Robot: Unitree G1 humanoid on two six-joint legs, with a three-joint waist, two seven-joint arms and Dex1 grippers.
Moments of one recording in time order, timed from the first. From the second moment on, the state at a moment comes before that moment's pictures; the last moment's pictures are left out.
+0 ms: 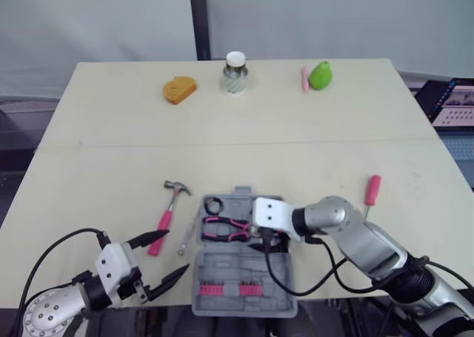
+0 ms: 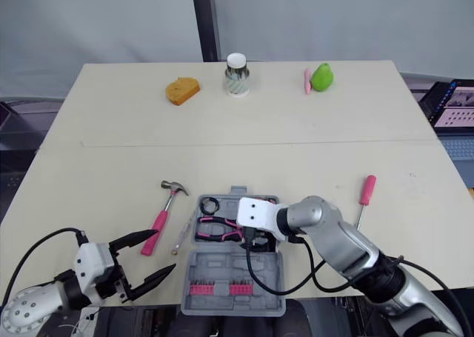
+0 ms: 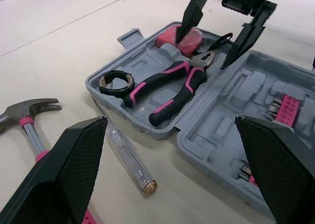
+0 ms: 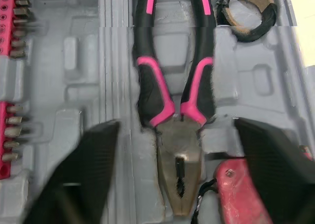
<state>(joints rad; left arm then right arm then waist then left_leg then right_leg) 0.51 0.55 0.25 -0.48 -0.36 0.00 -0.84 -0.48 -0.63 0.54 -0.43 0.00 0.74 0.94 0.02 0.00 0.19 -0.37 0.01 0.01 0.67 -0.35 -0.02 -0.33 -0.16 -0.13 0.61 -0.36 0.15</state>
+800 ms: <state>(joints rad) 0.43 0.55 0.22 -0.45 -0.35 0.00 -0.83 -0.37 -0.33 0.41 0.00 0.11 0.29 0.87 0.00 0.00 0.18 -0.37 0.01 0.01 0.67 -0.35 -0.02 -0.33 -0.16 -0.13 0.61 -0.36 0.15</state>
